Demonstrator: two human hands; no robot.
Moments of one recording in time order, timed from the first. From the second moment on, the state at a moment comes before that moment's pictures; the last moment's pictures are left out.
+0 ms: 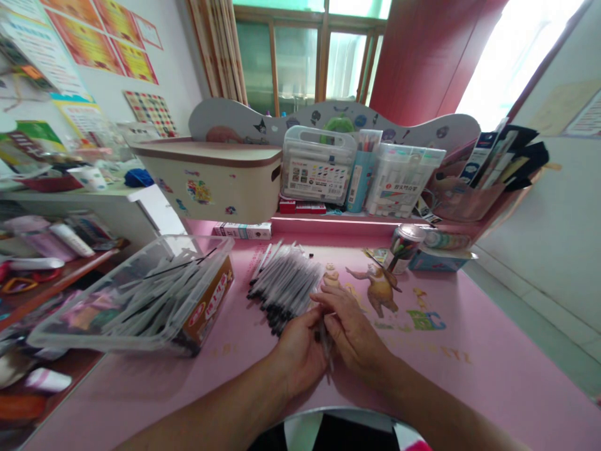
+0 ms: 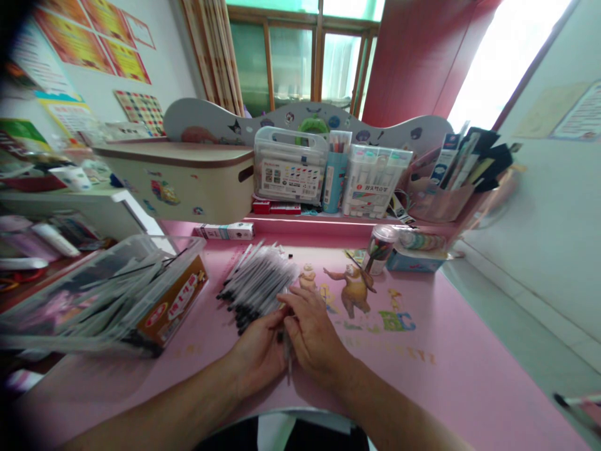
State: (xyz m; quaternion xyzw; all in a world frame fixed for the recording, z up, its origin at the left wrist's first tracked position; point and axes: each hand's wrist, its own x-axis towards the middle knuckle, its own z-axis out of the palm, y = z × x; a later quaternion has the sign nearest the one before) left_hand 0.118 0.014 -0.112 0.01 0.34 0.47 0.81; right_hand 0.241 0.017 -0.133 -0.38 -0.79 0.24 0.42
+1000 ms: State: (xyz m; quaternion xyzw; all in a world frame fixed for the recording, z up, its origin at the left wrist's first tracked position) left_hand -0.110 0.043 -0.022 0.71 0.69 0.10 -0.08; right_hand 0.234 0.017 -0.128 -0.42 -0.86 0.20 0.22
